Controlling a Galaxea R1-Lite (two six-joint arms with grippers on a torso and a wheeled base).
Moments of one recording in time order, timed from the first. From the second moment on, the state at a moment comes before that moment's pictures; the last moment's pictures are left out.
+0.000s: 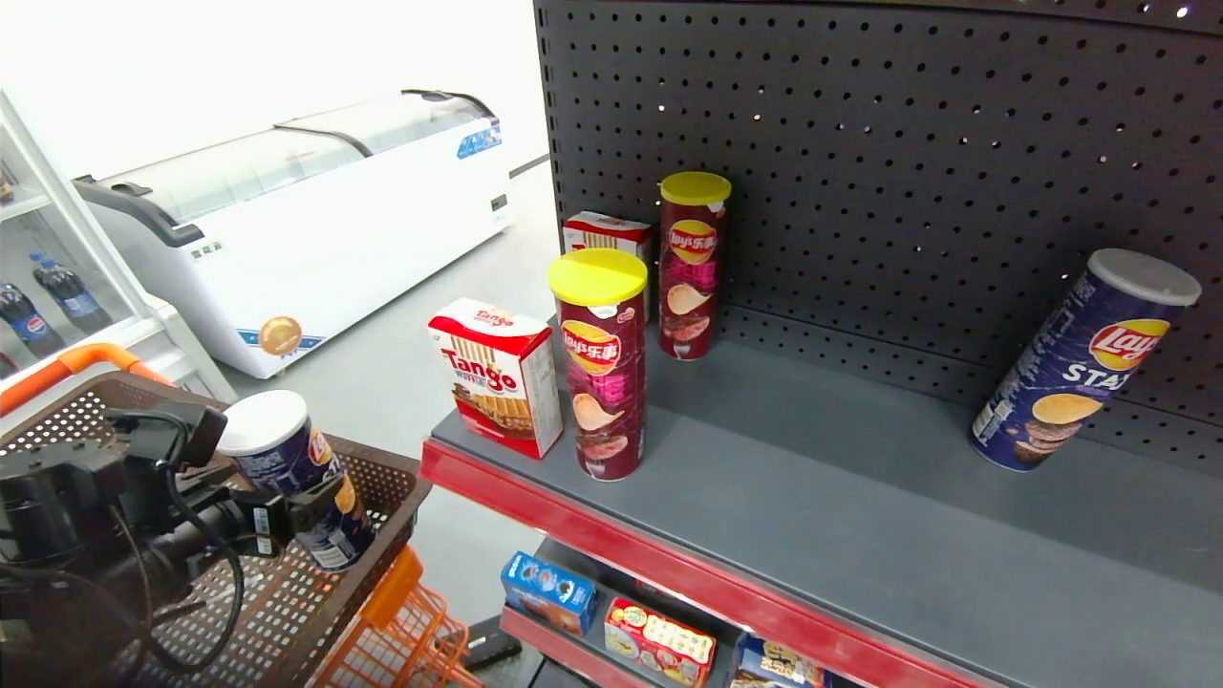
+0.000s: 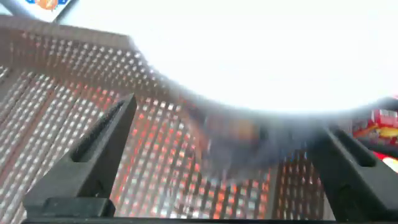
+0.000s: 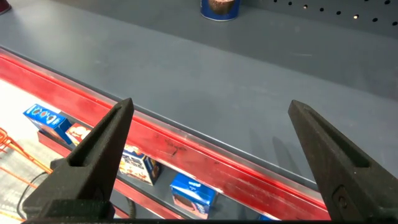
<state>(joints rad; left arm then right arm) 0.17 1.77 -0.26 -1.22 -0.14 0.12 0.00 0.00 0.00 0.00 0.03 0.00</state>
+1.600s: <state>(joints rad) 0.10 1.83 -0.38 -1.23 -0.14 0.20 0.00 0.00 0.00 0.00 0.03 0.00</state>
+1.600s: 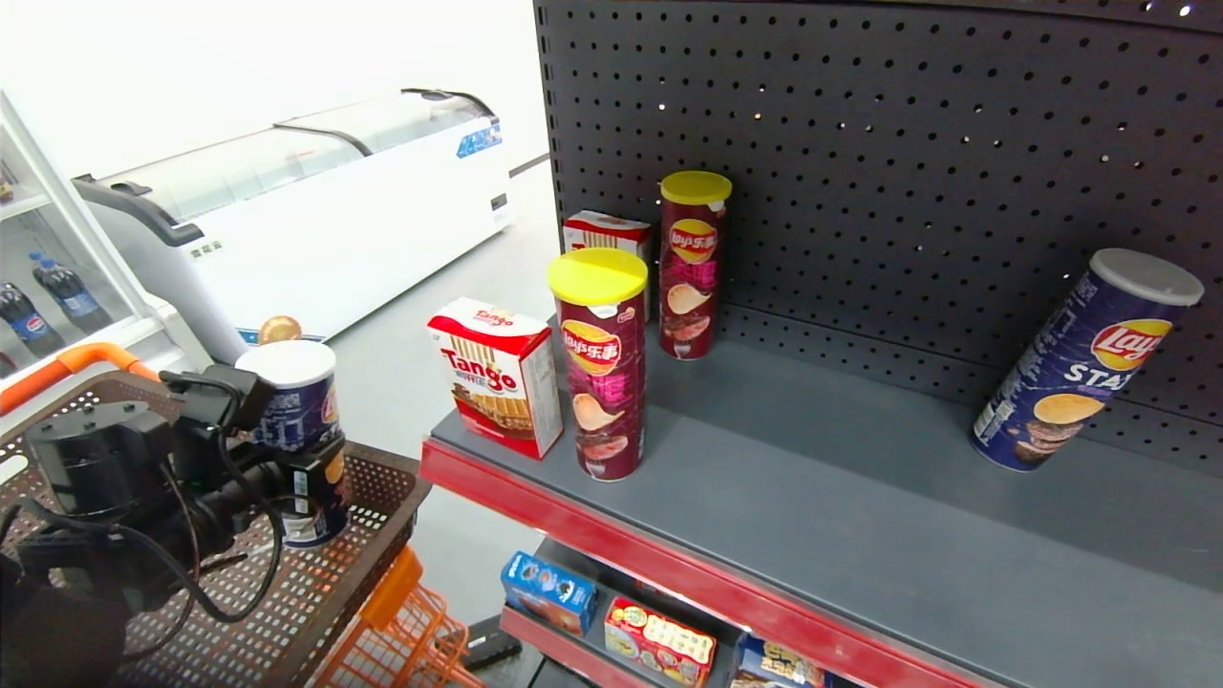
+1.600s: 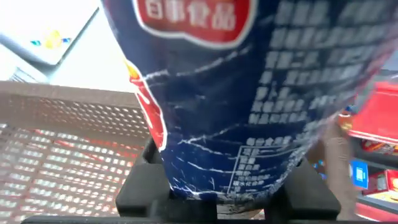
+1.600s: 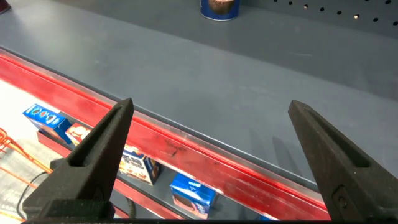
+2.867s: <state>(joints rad) -0.34 1.22 -0.46 -0.72 -0.14 0.10 0.00 0.00 0.00 0.00 0.03 0.00</state>
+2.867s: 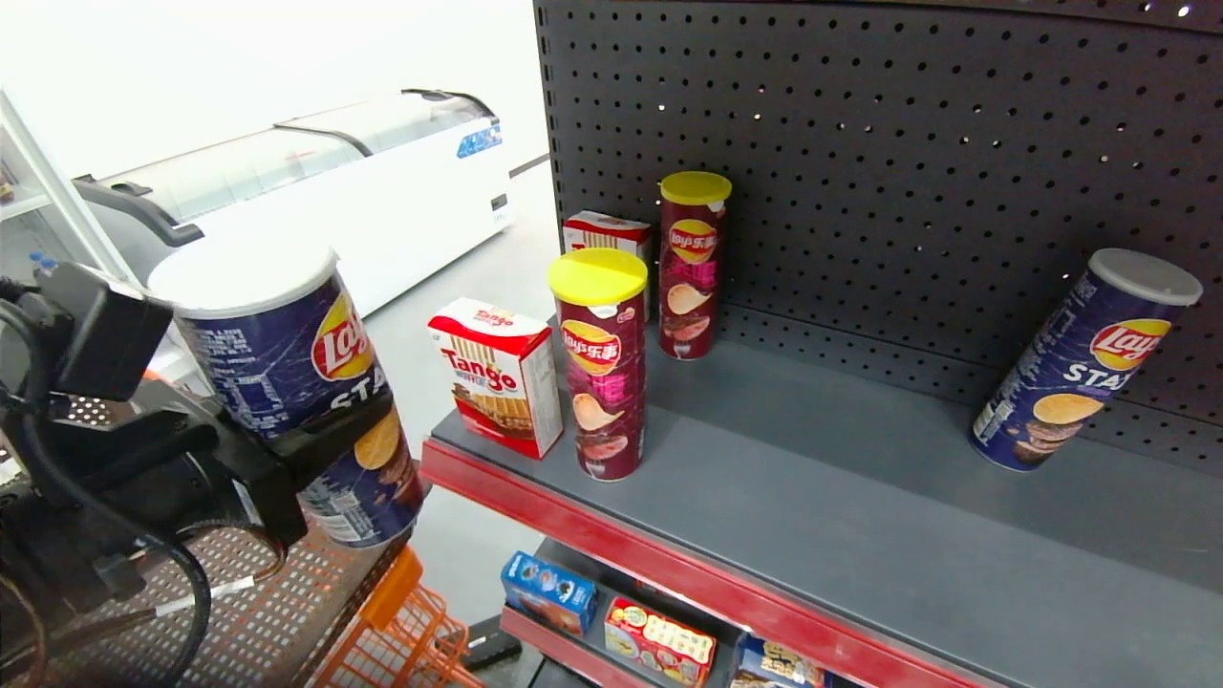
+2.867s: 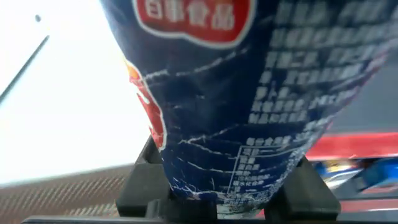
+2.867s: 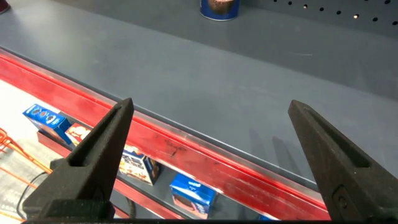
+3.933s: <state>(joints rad) -0.49 1.25 -0.47 -0.72 -0.43 0.05 0.00 0.00 0.00 0.00 0.03 0.00</state>
